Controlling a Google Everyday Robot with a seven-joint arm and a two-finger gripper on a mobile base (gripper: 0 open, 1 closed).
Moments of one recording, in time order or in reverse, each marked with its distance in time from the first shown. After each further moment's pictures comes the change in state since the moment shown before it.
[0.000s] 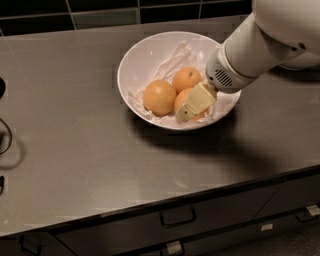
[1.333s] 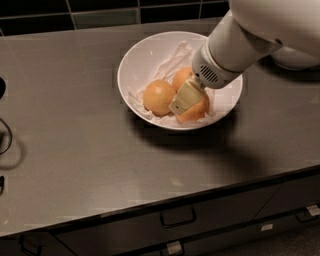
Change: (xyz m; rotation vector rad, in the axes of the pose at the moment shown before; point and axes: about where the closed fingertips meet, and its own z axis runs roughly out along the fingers) arm -0.021 0.007 0.004 0.025 0.017 -0.047
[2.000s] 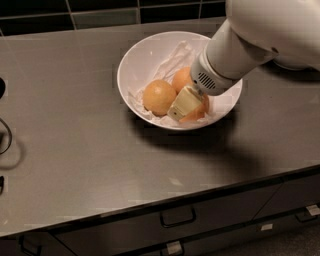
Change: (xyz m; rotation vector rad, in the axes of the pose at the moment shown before) arm 0.008 0.010 0.010 -0.030 0.013 0.024
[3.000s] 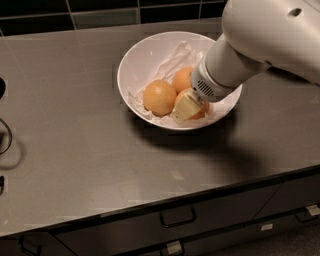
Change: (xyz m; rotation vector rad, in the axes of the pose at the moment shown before) arm 0.009 -0.001 0.019 0.000 0.012 0.015
